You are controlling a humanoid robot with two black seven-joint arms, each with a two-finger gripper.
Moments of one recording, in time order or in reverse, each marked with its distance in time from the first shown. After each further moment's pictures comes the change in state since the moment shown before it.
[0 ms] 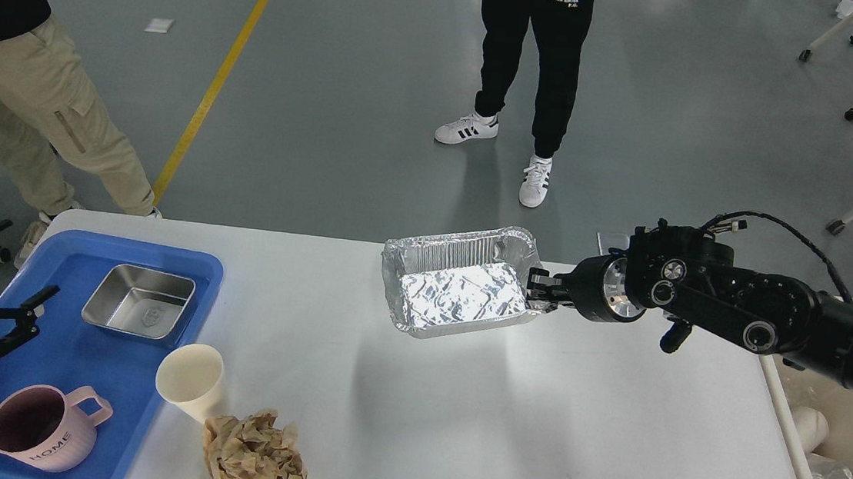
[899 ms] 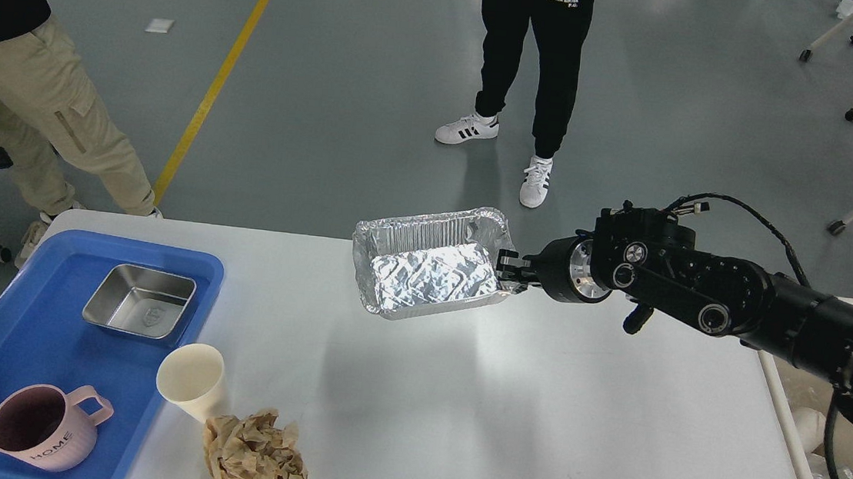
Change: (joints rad) left arm -0.160 0.355 0.033 -0.403 0.906 0.052 -0.015; right arm 0.036 0.115 0.014 -0.089 -0.006 -0.002 0.003
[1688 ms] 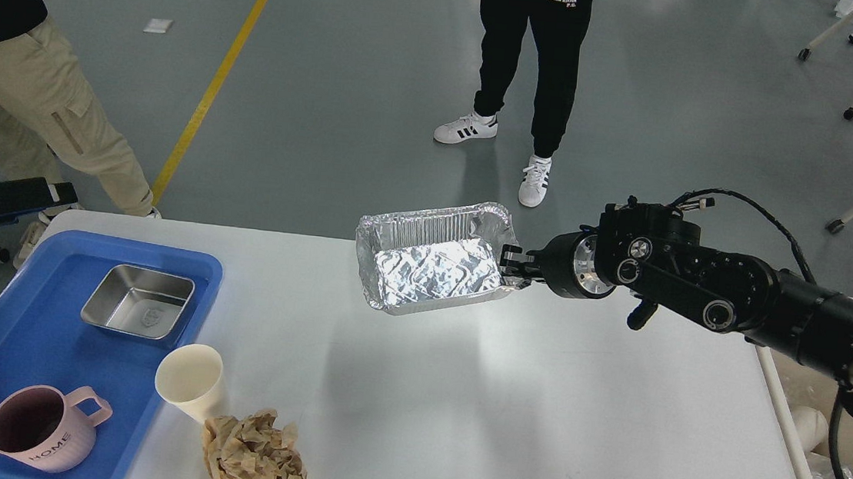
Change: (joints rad) left arm 0.147 -0.059 -0.091 -0.209 0.103 0.055 -0.043; right arm 0.008 -0.011 -0.001 0.003 0.002 0.000 0.000
